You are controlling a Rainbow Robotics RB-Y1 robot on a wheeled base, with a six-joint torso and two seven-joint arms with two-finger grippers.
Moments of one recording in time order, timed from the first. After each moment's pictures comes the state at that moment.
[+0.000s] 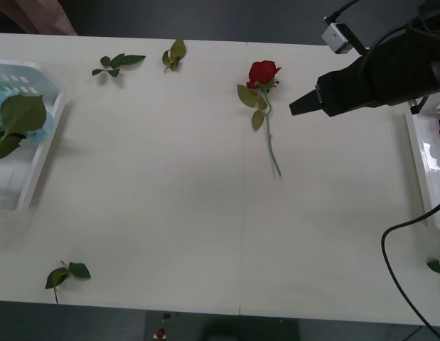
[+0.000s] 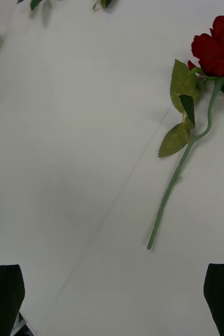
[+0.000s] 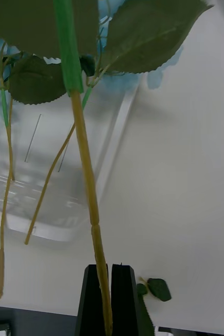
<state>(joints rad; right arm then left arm) -0.70 -0.45 -0.14 -1.63 -0.99 1.69 1.71 0.29 0.97 0.60 -2.00 1.23 1.30 -1.40</state>
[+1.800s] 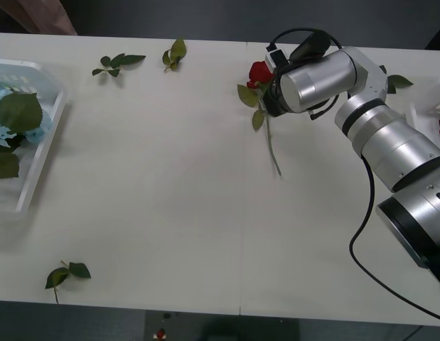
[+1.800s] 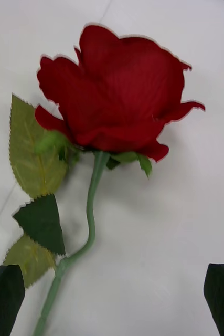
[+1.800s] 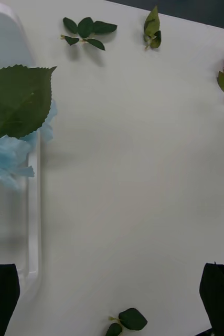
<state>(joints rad) -1.03 -0.30 0.41 -0.77 -0.41 0.85 1.54 0.29 1.00 0.58 -1.89 1.65 1.14 -1.88</state>
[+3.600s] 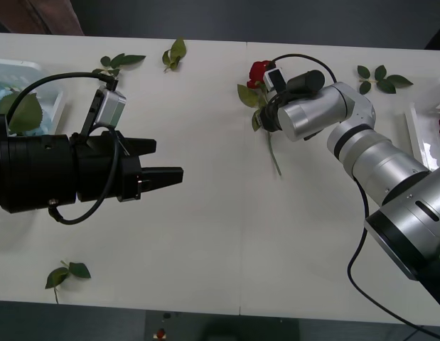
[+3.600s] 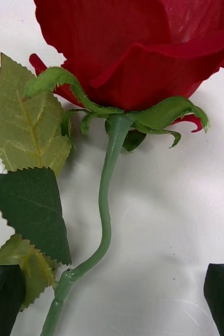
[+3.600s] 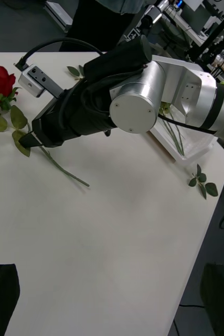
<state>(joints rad) -1.00 -0.25 0.45 -0.60 -0.41 0.59 1.53 -0.10 0.77 -0.10 -2.20 1.49 0.94 -1.87</state>
